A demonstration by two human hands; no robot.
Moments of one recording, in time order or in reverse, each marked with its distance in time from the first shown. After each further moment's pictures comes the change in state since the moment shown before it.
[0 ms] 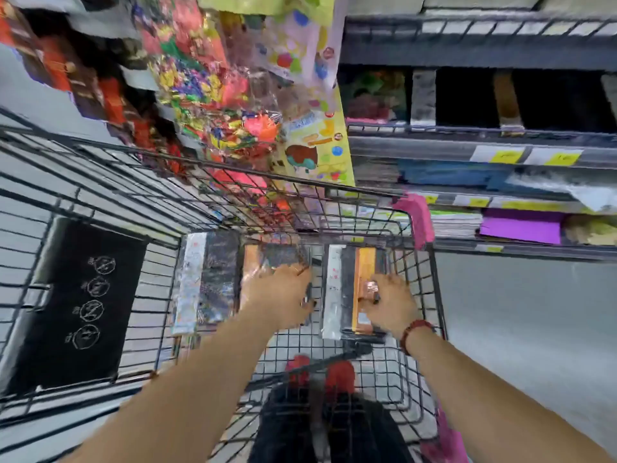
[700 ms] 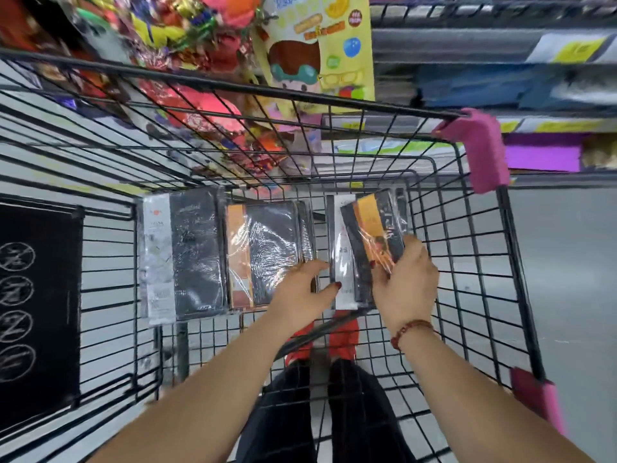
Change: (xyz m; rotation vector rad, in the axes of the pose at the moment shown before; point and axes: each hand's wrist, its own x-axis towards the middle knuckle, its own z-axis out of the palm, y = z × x) left_hand 0.041 -0.012 0.101 -0.883 -0.087 -0.086; right_hand 0.014 -0.011 0.078 0.008 0.552 0.177
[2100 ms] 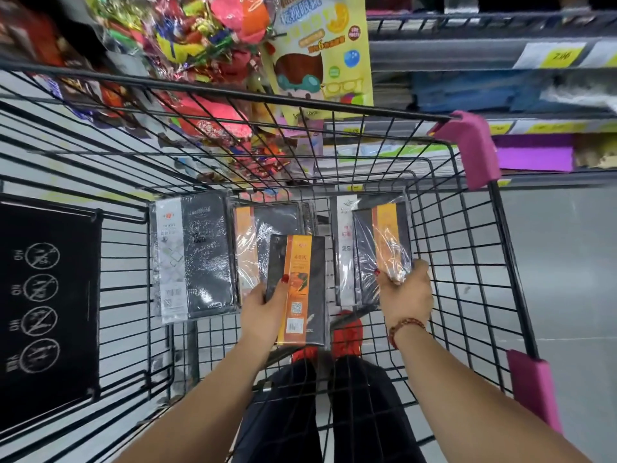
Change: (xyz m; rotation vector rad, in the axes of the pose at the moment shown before) left_hand -0.038 -0.039 -0.012 -0.529 0.386 -0.311; right_hand -0.018 0.014 0.019 0.216 -0.068 0.385
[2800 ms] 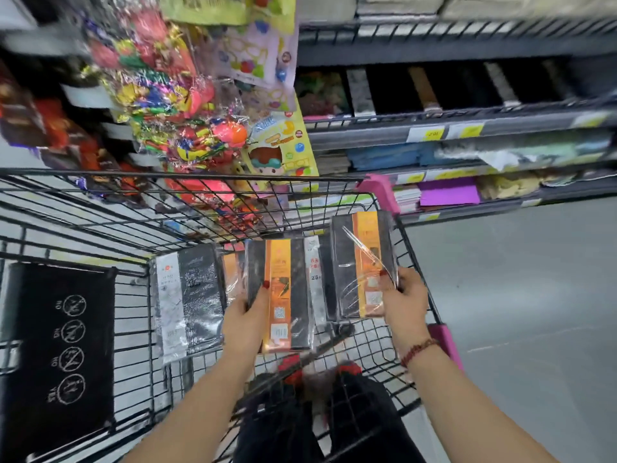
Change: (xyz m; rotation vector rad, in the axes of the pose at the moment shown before) left_hand -0.085 0.073 -0.034 -0.088 -0.018 0.212; right_hand -0.060 -0.039 -0.125 0.815 0.000 0.042
